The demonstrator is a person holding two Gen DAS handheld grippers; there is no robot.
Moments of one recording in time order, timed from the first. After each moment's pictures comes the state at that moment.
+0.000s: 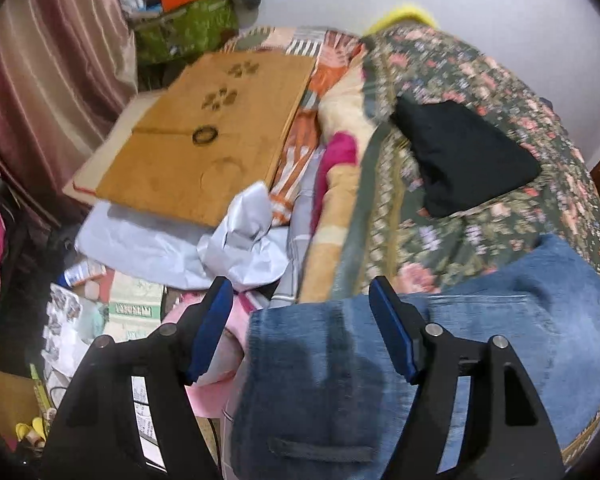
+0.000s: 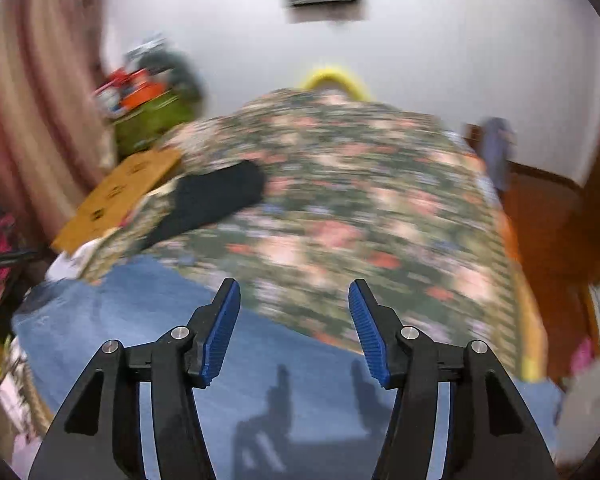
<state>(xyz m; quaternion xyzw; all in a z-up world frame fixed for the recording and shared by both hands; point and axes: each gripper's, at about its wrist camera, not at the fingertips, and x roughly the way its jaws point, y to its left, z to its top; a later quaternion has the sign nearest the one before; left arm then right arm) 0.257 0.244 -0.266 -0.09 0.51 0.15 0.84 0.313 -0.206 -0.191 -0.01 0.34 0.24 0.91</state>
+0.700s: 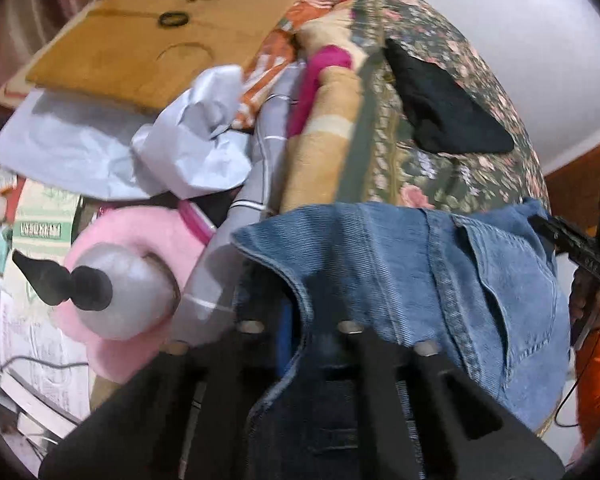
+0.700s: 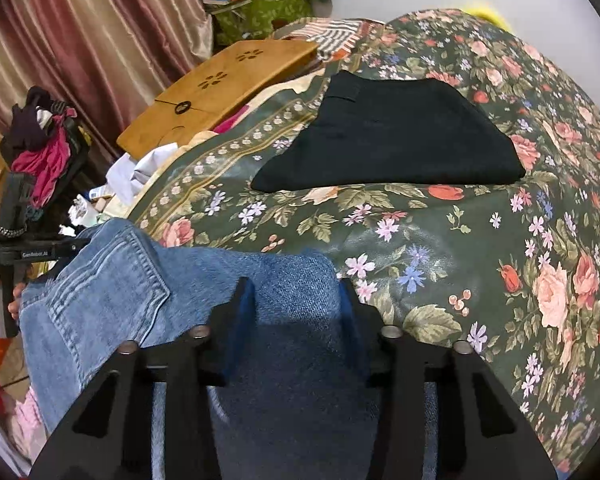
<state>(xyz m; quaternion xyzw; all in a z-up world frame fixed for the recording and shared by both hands) 0.217 0.267 -0.342 -0.22 0.54 0.03 0.81 0.358 -0.039 -0.263 -0.10 0.44 0.38 0.81</state>
